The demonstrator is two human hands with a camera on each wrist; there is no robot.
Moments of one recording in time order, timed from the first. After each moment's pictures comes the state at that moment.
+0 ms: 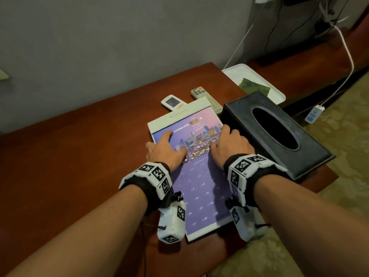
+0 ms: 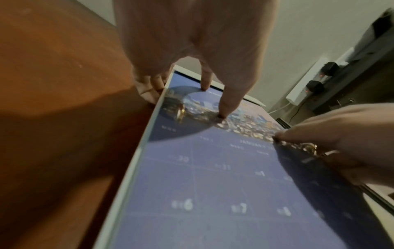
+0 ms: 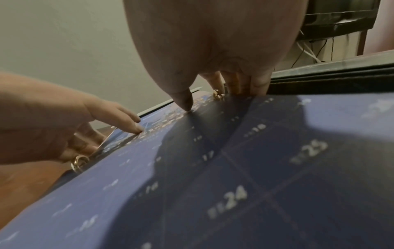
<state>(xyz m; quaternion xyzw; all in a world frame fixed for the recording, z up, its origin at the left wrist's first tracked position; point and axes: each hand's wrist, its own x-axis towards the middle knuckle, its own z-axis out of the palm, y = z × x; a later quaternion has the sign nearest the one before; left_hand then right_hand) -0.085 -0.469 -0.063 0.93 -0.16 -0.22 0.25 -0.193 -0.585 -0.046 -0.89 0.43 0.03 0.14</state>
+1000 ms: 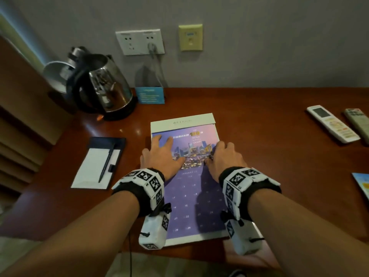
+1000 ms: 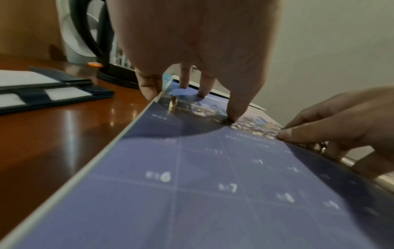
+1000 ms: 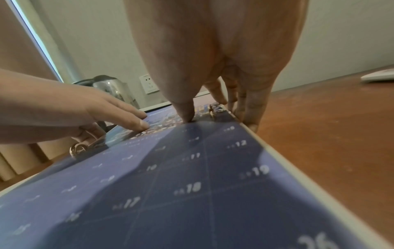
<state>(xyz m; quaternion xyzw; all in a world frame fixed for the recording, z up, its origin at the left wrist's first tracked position) -0.040 -0.090 -0.052 0.99 -0.04 -0.11 0.11 -0.089 -0.258 -0.025 -0.96 0.16 0.13 0.19</state>
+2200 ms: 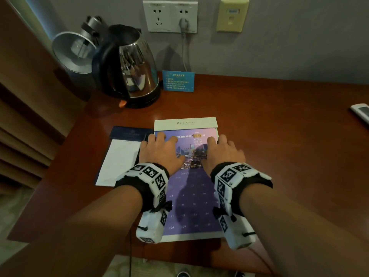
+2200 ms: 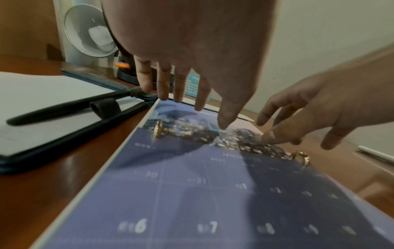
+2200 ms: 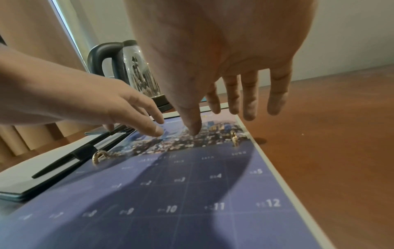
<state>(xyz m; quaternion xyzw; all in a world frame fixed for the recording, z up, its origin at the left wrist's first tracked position) -0.001 0.007 -0.071 0.99 -0.09 -0.10 0.01 -0.037 -0.139 -0.049 -0.98 0.11 0.18 0.08</state>
